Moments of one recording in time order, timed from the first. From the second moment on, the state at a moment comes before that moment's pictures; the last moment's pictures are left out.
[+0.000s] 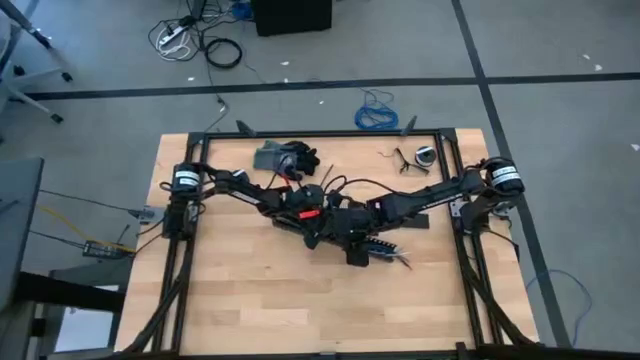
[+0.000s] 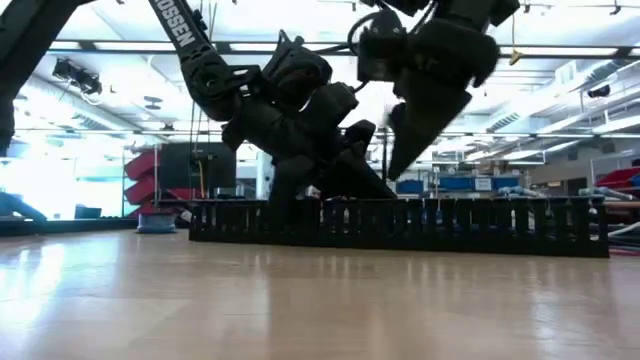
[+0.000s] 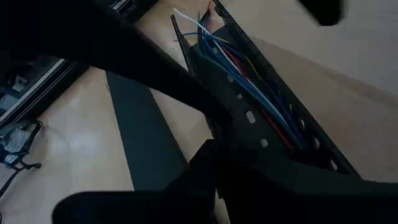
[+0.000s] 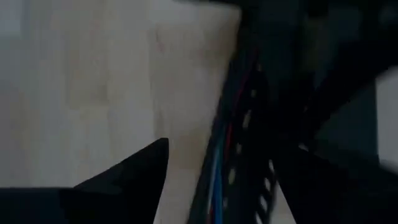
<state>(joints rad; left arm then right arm) 0.10 2.01 1.01 0.46 0.28 0.79 0.16 1.70 1.17 -0.57 0.07 0.25</state>
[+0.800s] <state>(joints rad) 0.10 2.02 1.05 0.48 0.20 0.88 0.19 1.70 1.17 -0.62 0.14 0.32</state>
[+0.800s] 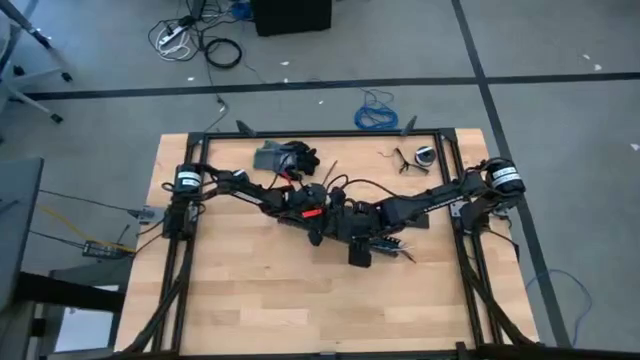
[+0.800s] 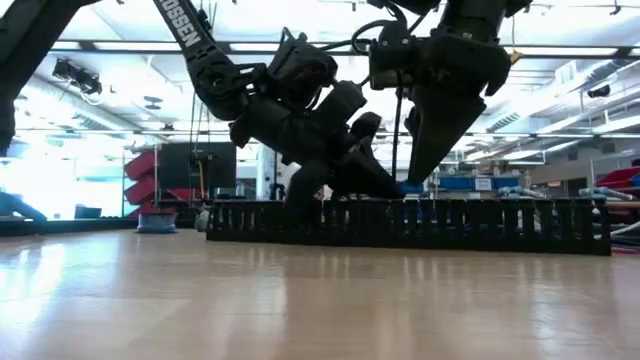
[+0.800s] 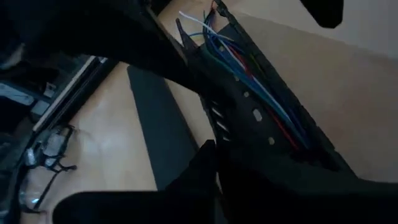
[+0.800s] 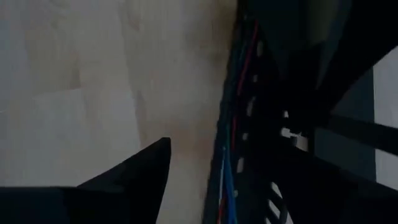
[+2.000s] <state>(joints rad) 0.09 2.04 1.05 0.51 0.17 0.90 0.18 1.70 1.10 -0.56 0.24 0.32</state>
